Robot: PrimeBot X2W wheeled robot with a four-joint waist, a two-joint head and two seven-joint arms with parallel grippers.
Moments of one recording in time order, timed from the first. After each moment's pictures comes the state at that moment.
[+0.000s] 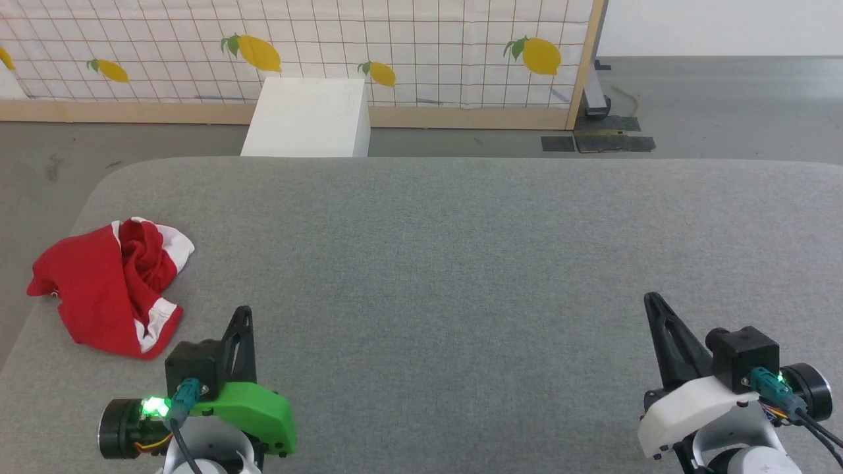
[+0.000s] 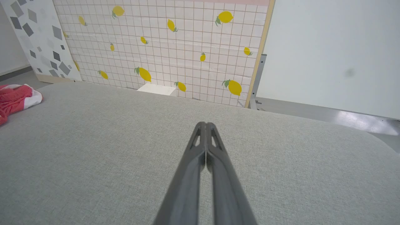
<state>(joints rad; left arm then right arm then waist) 0.01 0.05 0.00 0.00 -0.01 0.00 0.00 0.02 -0.05 0.00 0.01 0.00 0.13 0.00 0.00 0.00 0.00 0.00</state>
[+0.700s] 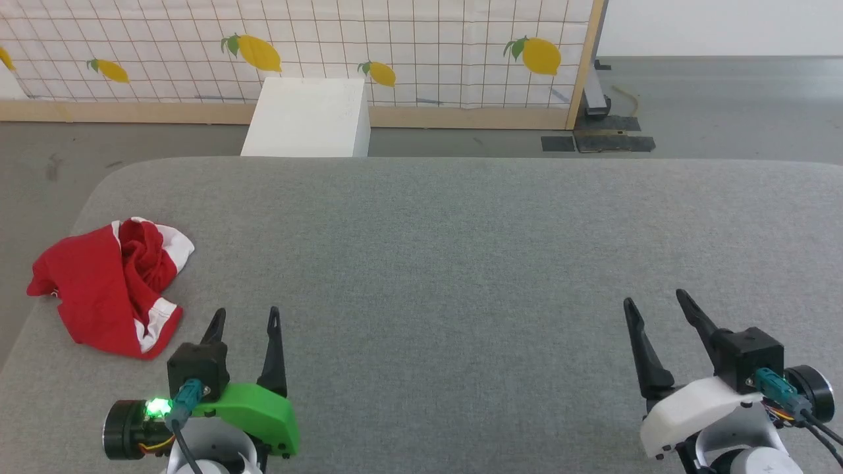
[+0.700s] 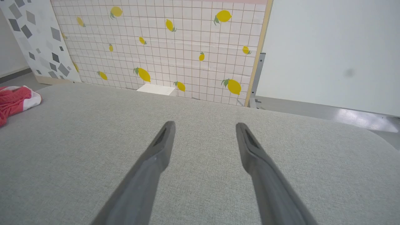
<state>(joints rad) 0.01 0.05 -0.01 0.01 -0.03 0.00 -0.01 0.02 -0.05 -0.01 0.01 0.02 0.13 0.00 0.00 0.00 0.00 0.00</state>
